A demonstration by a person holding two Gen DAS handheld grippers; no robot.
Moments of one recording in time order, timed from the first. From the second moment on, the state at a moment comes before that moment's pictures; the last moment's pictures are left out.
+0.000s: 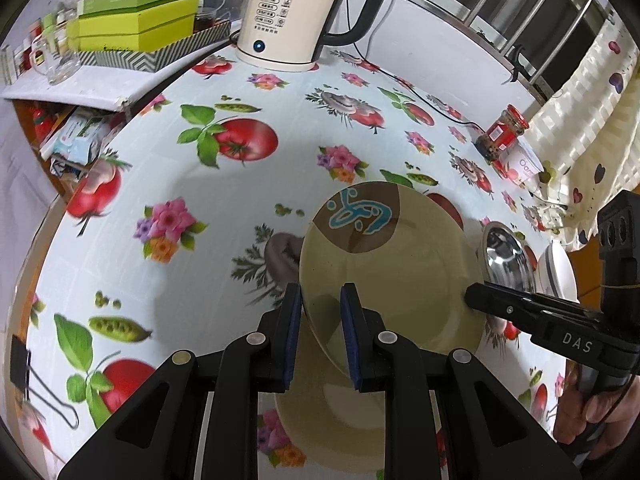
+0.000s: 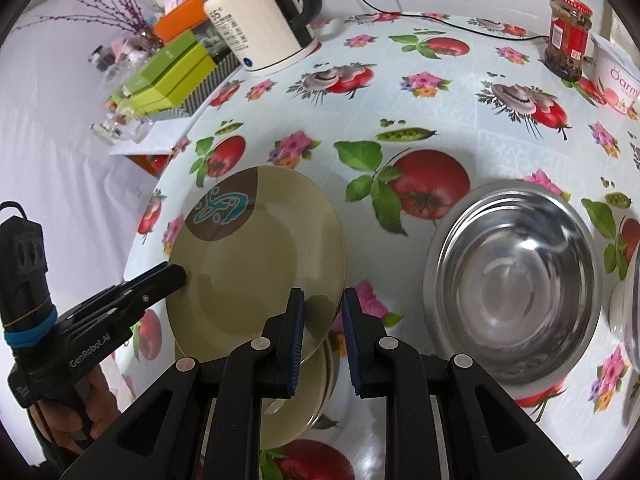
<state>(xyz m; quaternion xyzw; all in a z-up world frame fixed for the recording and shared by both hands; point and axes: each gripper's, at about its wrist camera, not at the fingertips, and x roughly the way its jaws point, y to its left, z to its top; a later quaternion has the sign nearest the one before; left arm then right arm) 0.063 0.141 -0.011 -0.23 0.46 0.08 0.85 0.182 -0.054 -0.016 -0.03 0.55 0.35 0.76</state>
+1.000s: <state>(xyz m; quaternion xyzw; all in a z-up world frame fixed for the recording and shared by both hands) 0.011 0.130 -0.024 -0.24 0.48 0.09 0.84 0.130 -0.062 -0.032 -0.05 0.56 0.36 0.75</state>
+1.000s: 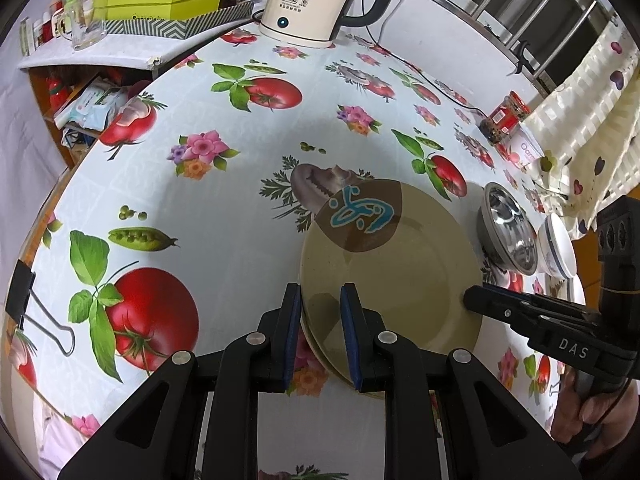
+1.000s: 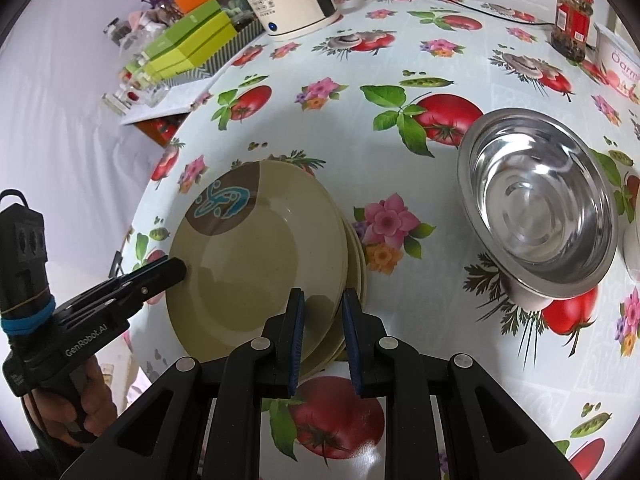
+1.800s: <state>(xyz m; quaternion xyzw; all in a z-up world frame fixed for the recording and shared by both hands) 0.009 0.125 -0.029 -0.24 0.48 0.08 0.84 0.126 -0.061 -0.034 -0.08 0.55 0.35 0.75</state>
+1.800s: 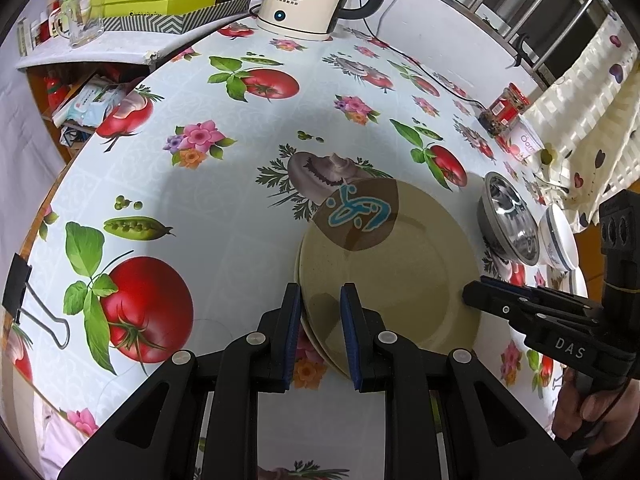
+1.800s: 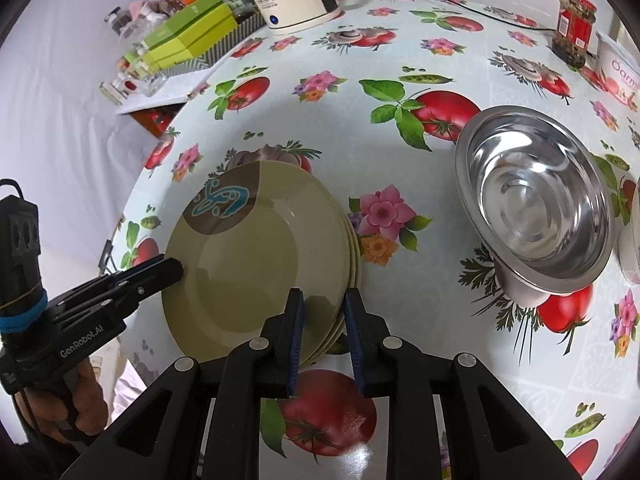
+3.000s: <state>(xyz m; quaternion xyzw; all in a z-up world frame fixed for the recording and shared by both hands) 0.013 0.123 -0.028 -0.23 0.48 0.08 0.84 0.127 -0.064 -0.036 -0.07 0.54 0.36 0.76</state>
